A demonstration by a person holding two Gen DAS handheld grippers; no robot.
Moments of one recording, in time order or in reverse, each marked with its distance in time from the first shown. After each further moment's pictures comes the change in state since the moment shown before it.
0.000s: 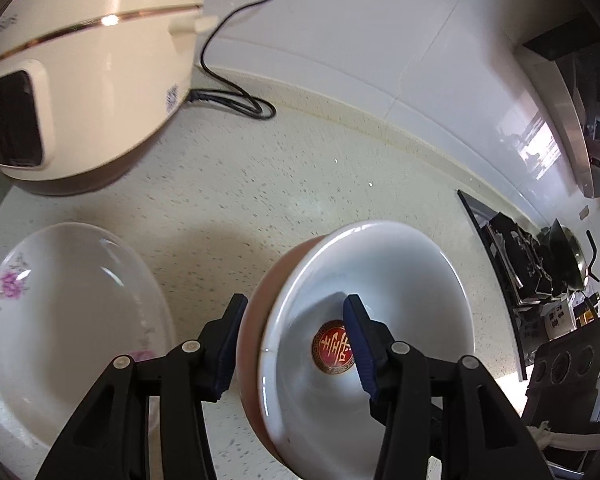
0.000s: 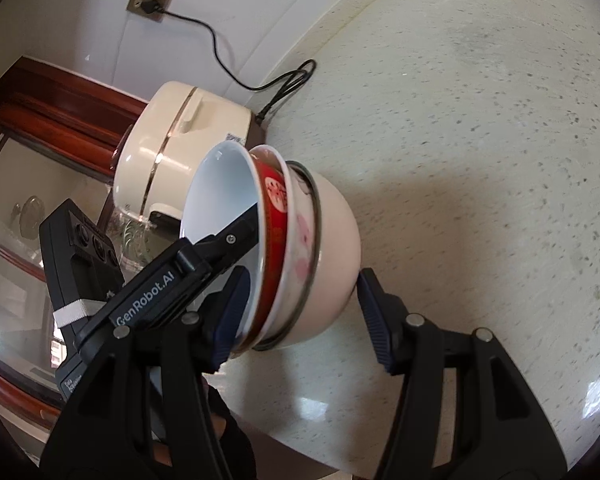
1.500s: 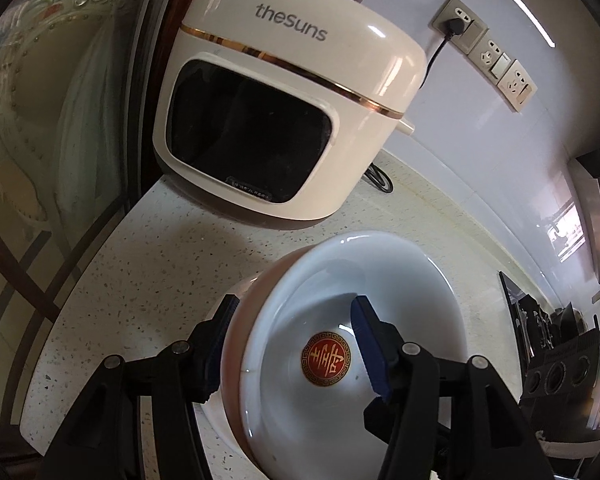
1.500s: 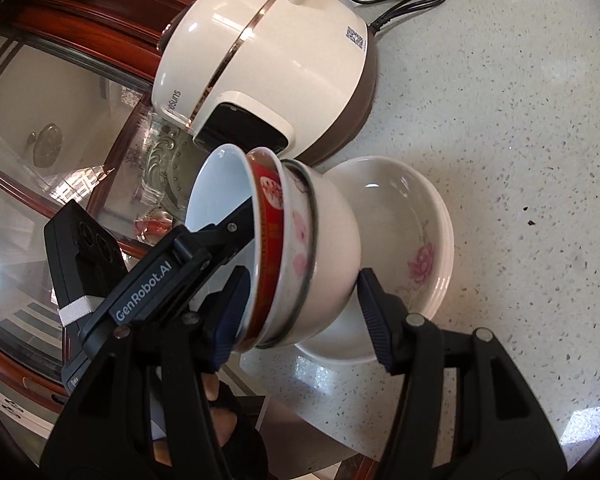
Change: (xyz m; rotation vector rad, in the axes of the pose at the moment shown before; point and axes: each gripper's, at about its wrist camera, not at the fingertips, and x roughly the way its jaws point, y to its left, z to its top) left arm -0.071 0.148 0.010 -0.222 -0.128 0.082; right arm 0.114 0.117 -0.040 -0.162 0.190 0.073
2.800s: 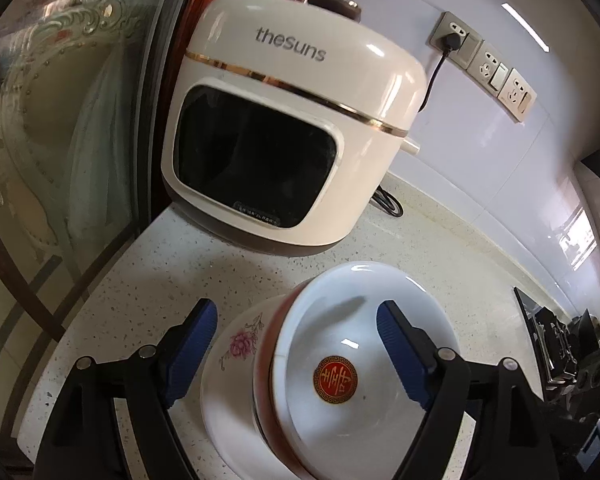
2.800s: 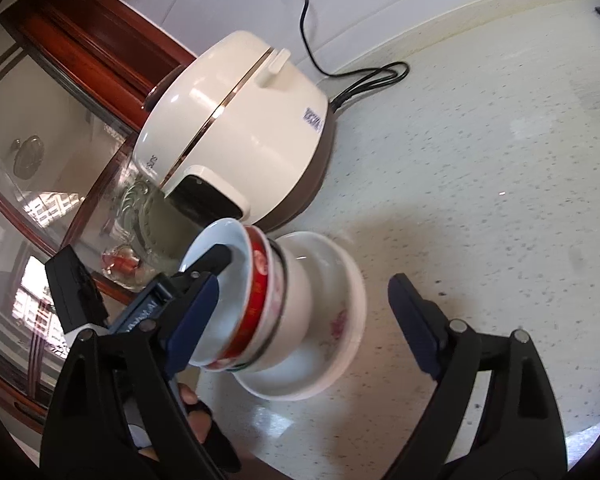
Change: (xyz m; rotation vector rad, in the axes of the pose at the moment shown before) left arm 0.002 -0.005 -0.005 0.034 -0.142 0.053; right arm -0.047 -0.025 0.009 -0.076 -0.221 -0.135
